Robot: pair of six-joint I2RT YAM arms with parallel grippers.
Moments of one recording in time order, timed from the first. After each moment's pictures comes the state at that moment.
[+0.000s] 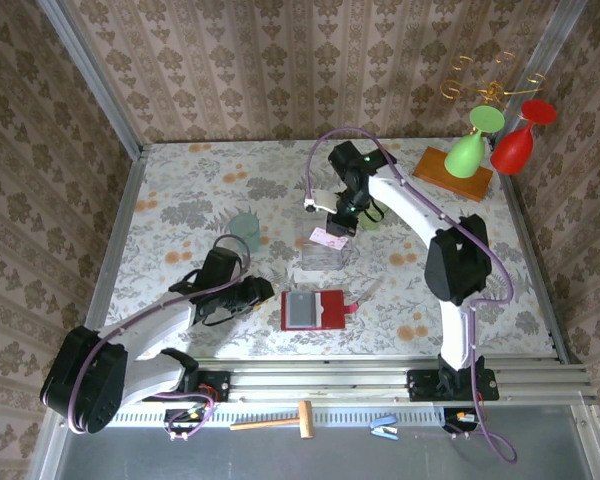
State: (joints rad) left arm -0.53 1.13 0.43 -0.21 0.46 -0.93; right arm 0.47 2.03 1.89 -1.23 -0.34 -0.83
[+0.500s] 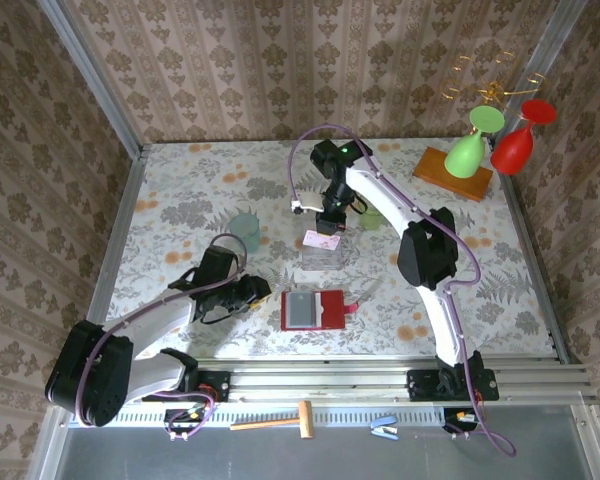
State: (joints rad) left arm -0.48 1.17 0.43 -0.20 0.48 -0.92; right arm 0.51 2.28 2.21 -1.46 -0.32 -0.93
